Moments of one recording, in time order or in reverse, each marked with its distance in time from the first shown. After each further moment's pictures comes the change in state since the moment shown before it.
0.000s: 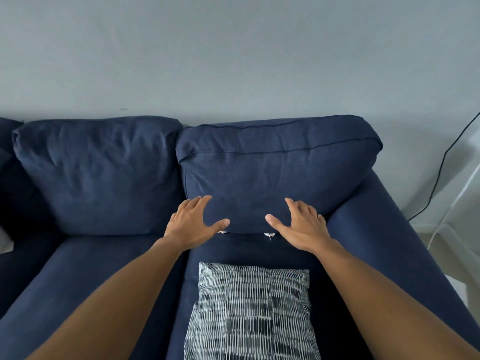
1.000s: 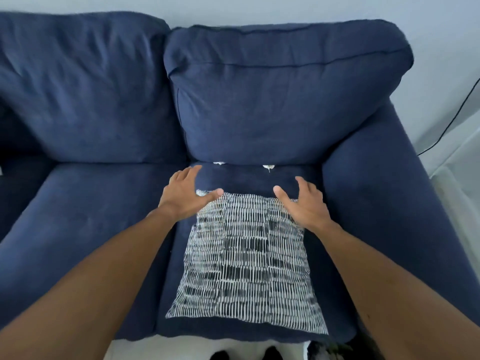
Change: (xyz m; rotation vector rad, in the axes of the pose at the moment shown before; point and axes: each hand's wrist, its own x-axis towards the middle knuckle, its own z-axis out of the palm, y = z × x) left_hand -0.066 -0.039 0.082 -0.137 -0.125 -0.119; right_hand -0.075 0.036 0.090 0.271 -0.127 0.211
